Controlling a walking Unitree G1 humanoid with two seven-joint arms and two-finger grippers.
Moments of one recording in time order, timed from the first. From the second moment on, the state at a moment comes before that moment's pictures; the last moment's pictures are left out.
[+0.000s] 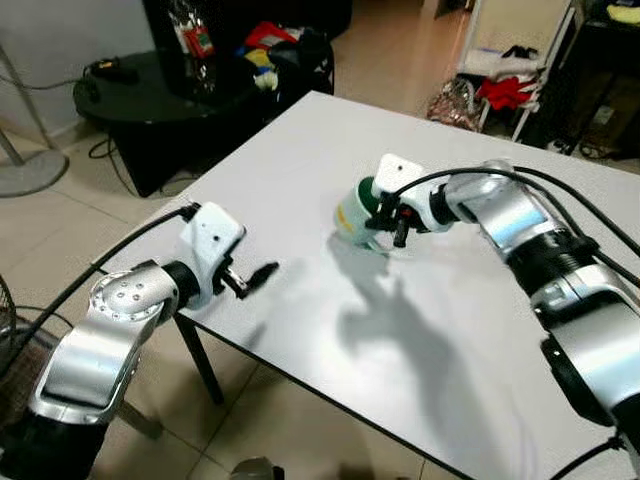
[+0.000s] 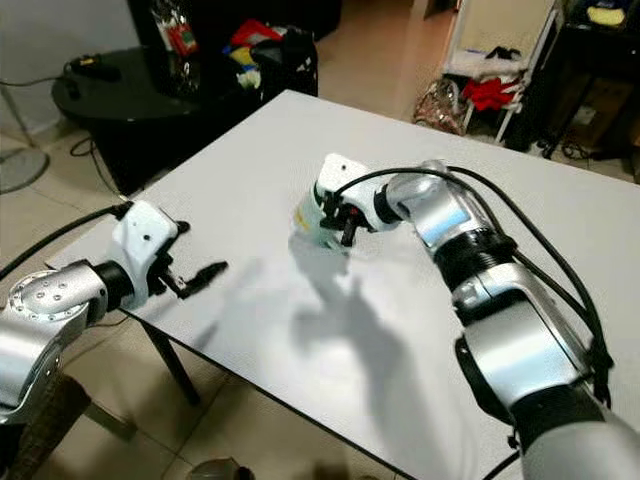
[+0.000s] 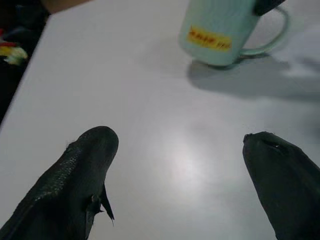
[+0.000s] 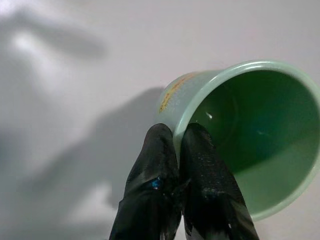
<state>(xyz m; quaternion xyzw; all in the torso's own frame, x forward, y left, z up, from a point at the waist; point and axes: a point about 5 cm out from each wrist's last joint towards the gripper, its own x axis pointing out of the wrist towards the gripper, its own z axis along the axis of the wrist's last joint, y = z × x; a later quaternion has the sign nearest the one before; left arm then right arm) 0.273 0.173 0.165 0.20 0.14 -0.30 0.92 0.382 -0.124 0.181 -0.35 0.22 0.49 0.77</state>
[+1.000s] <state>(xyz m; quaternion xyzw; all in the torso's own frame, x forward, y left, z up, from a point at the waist) 0.264 0.169 0.163 0.20 0.16 -0.34 0.91 0.396 -0.134 0.182 -0.45 0.25 0.44 0.73</state>
